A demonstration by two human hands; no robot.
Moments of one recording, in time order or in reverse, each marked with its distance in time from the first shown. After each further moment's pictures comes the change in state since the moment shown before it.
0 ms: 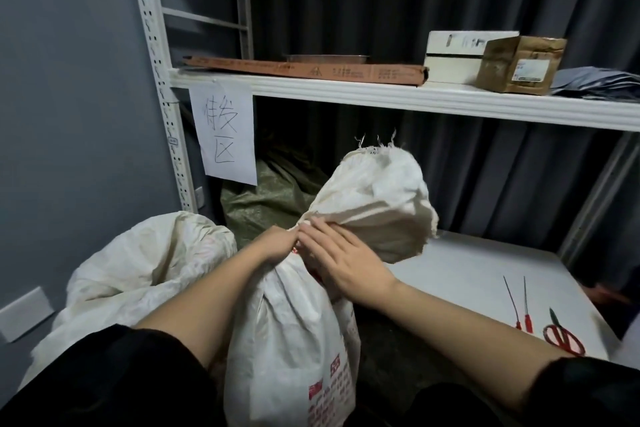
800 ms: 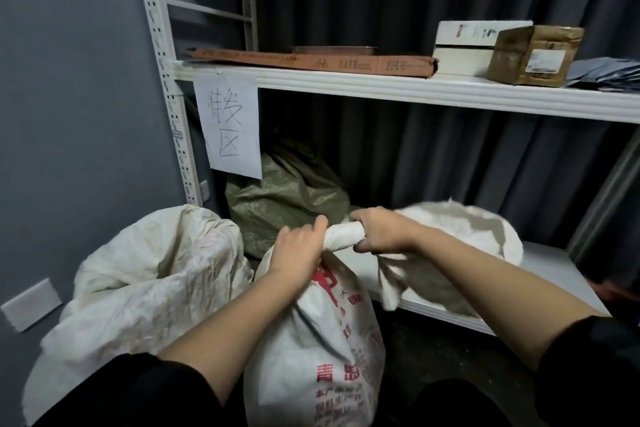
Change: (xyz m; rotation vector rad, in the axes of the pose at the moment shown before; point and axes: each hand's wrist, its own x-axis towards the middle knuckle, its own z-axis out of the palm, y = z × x) left_hand -0.018 0.005 0.042 0.802 0.473 0.484; right_hand 0.028 0.066 -0.029 0.502 -0.582 0.472
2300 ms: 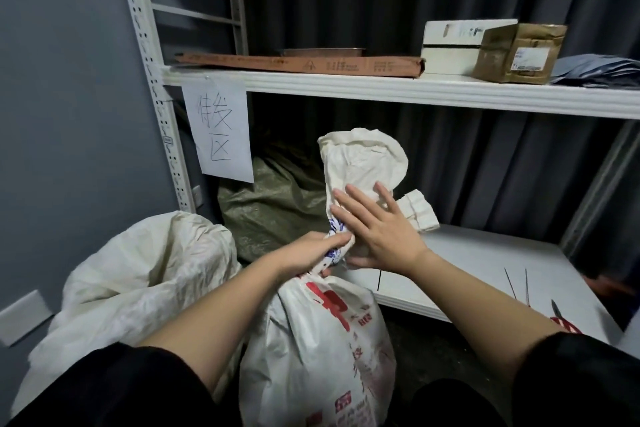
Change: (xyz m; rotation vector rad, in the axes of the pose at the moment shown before) left_hand 0.016 0.013 -0.010 -1.357 -0.609 -0.264; right_hand -0.019 0.029 0.028 -0.779 0.592 -0.323
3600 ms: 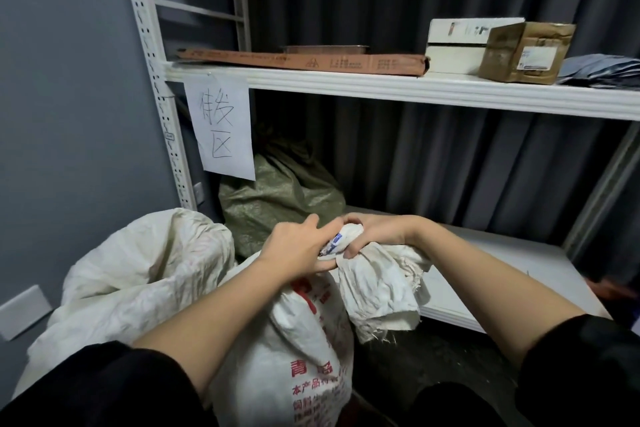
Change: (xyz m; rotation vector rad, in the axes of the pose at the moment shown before) left_hand -0.014 0.002 -0.007 1.561 0.517 0.430; right_hand 0.035 0.018 -0.005 1.341 -0.927 0.545
